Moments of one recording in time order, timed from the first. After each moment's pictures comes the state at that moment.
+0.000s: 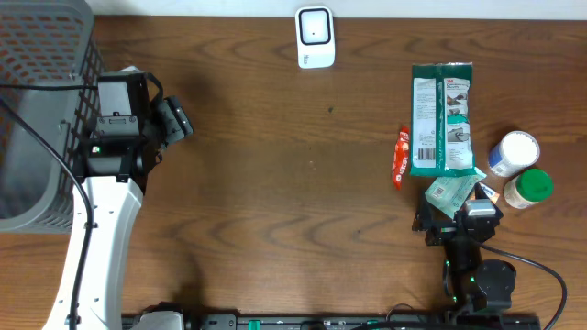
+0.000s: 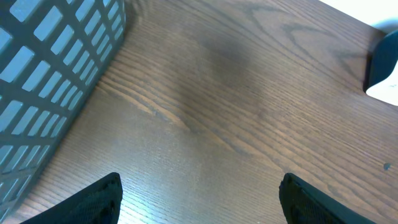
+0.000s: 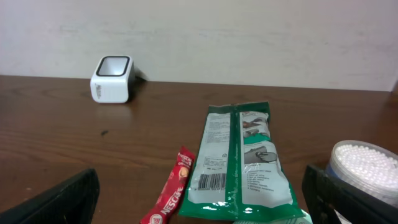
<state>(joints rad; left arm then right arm) 0.02 1.33 1.19 -0.73 -0.09 -0.38 0.00 0.01 0.01 -0.07 -0.06 0.00</state>
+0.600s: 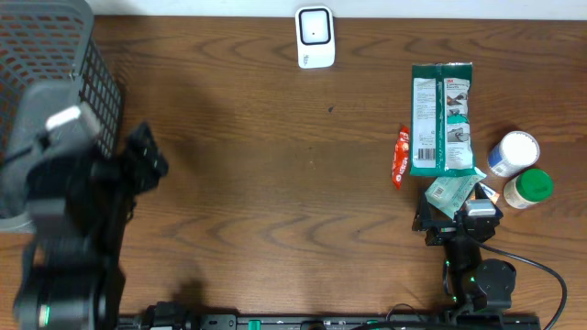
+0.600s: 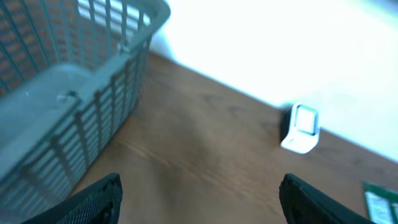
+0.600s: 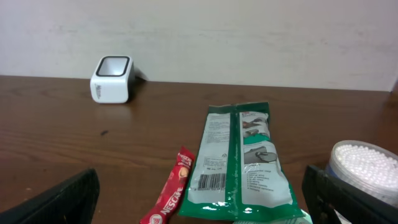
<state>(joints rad) 0.03 0.76 1.18 -0.84 -0.09 -0.38 0.00 0.01 0.01 -0.07 -0.06 0.00</state>
